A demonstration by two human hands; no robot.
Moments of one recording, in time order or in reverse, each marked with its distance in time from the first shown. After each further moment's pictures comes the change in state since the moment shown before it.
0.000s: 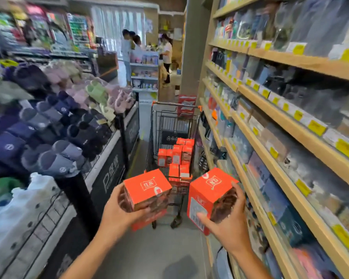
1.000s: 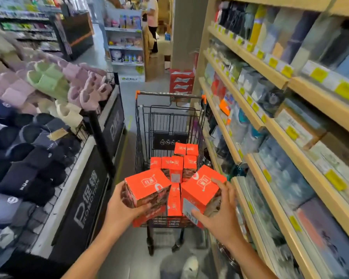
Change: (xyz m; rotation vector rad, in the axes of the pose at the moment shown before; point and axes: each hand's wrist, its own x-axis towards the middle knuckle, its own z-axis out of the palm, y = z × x) left_hand 0.426 -0.118 0.081 0.120 -0.075 -0.186; right_hand 0.374 0.155 0.174 -0.214 -0.109 0.058
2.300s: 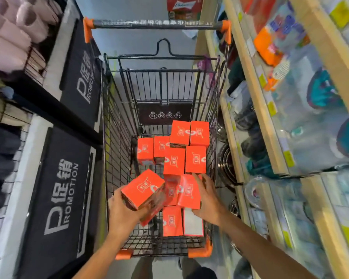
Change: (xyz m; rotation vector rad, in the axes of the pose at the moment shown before) left_hand 0.274 -0.167 0.142 0.307 -0.021 -0.487; right_hand 0.242 0.288 0.164 -0.332 -0.718 0.237
